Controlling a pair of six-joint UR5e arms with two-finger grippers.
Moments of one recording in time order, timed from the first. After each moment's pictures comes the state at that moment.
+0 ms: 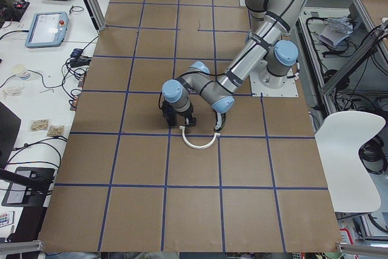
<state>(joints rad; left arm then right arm) -0.83 -1.99 -1.80 -1.17 1.66 0.63 1.66 -1.50 1.48 -1.70 -1.59 0.14</state>
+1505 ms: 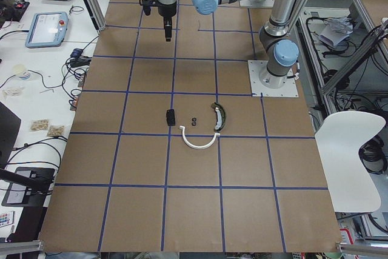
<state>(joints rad) -1.38 -1.66 -1.58 -1.41 1.55 0.10 1.66 -1.50 1.48 -1.70 -1.58 0.14</state>
